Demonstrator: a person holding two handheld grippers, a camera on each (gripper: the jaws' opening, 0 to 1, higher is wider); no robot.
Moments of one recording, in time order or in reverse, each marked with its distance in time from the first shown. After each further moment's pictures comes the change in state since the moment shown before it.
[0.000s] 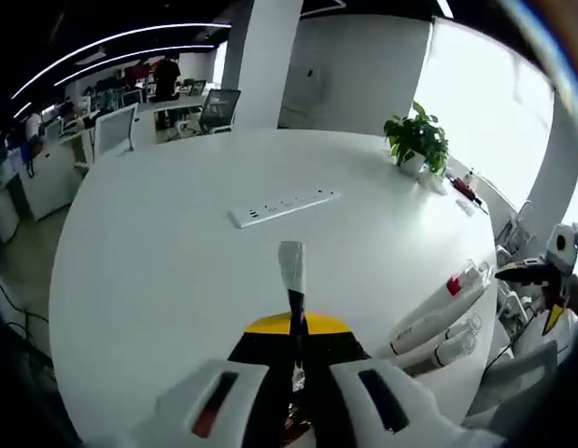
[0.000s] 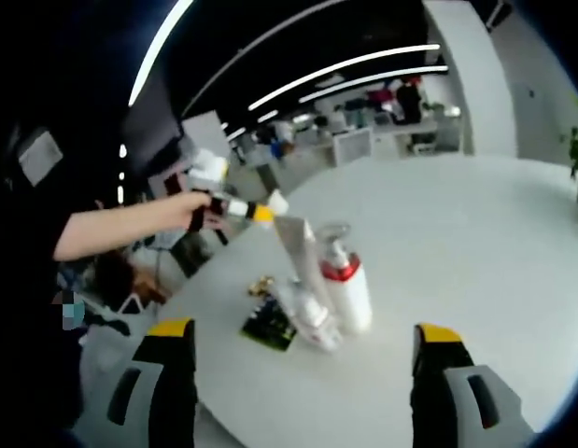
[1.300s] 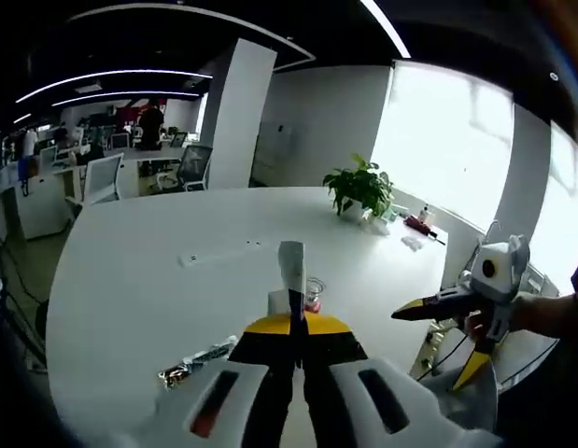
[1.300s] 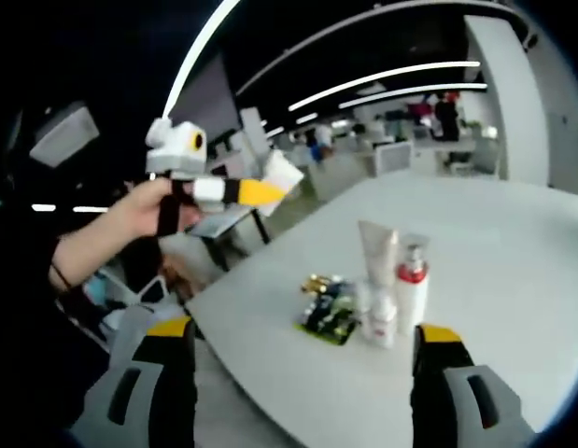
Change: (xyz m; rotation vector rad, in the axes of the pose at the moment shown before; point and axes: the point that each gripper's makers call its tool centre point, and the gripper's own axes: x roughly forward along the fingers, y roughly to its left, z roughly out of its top) left arm -0.140 -0.163 -0.005 0.034 -0.241 -0.103; right arm -0.024 0.080 -0.011 -0.107 -0.011 0.130
